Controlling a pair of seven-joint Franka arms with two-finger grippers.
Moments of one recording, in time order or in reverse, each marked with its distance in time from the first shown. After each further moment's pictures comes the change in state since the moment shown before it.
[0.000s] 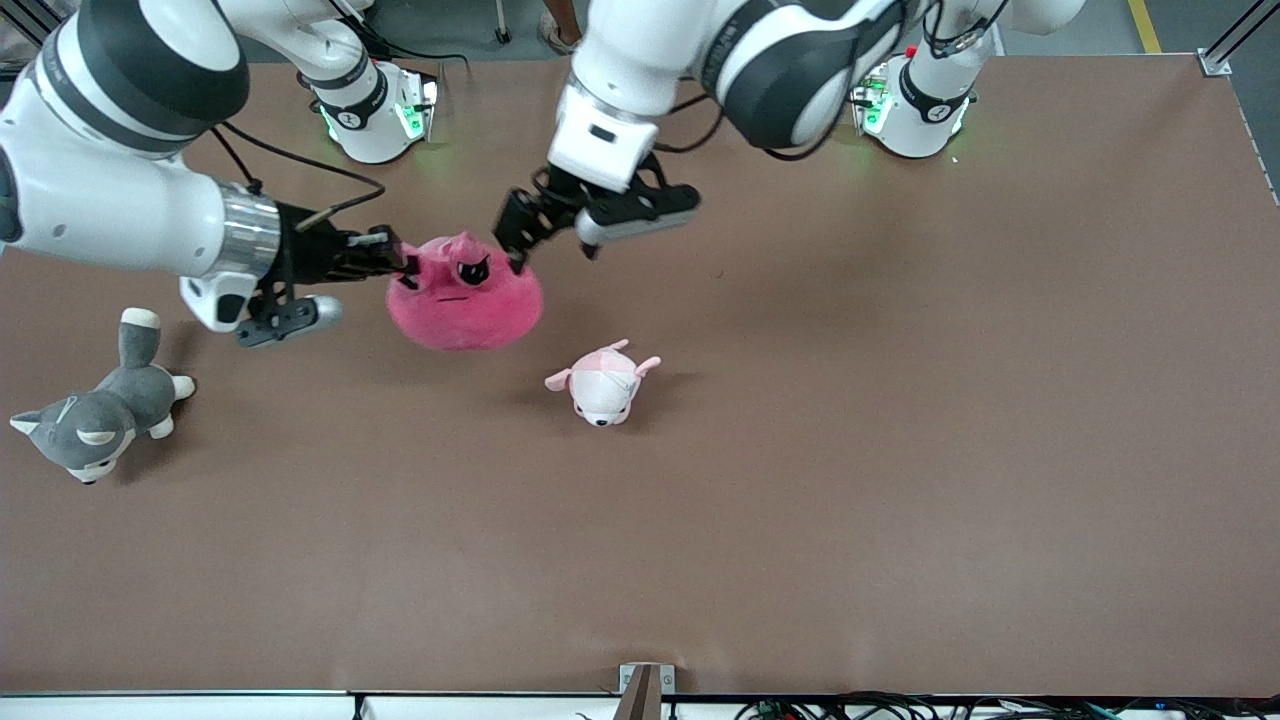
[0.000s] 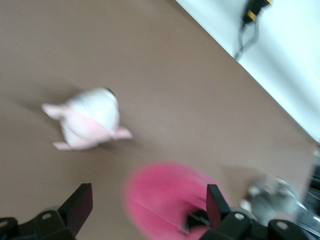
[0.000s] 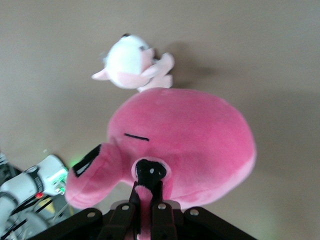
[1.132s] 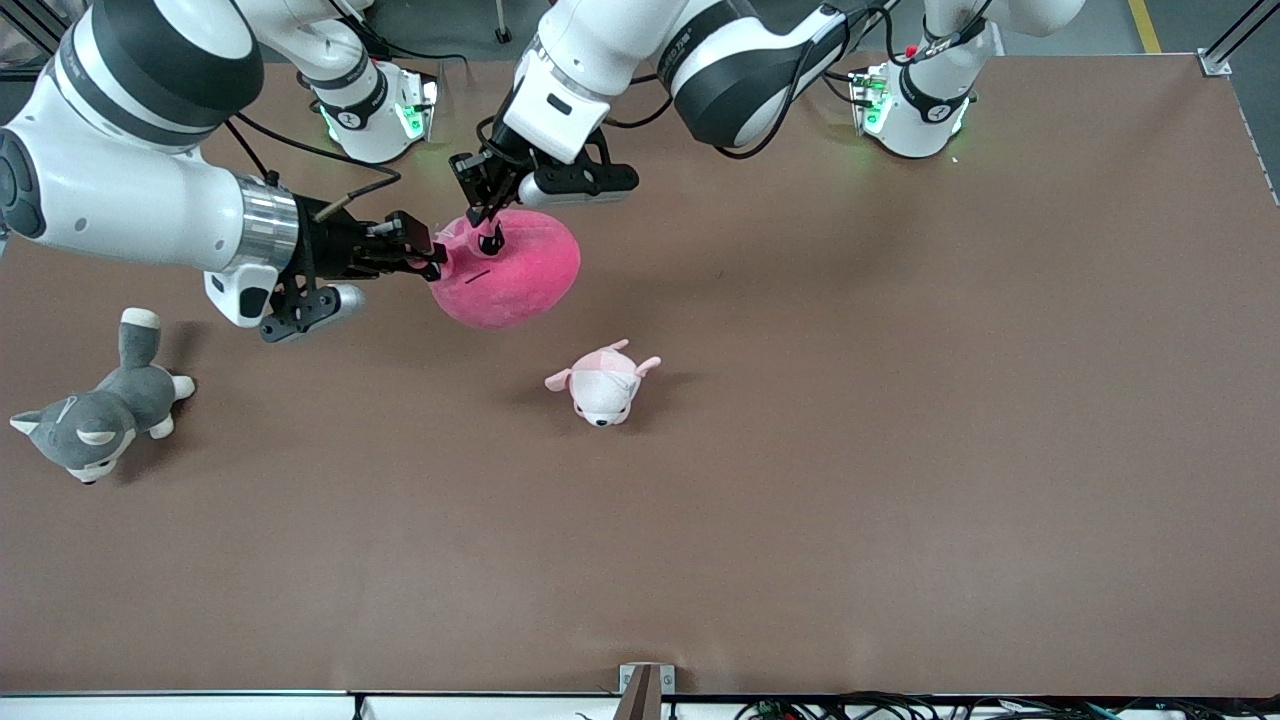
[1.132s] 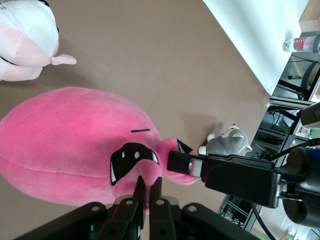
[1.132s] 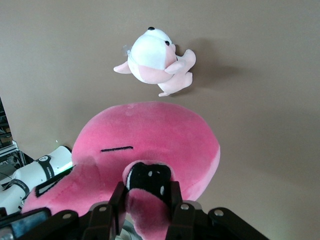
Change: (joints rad) left arm -0.088 0.036 -0.041 -0.016 -0.185 0.240 -0.021; right arm 0.040 0.000 0.023 -0.009 0.084 0.010 -0.028
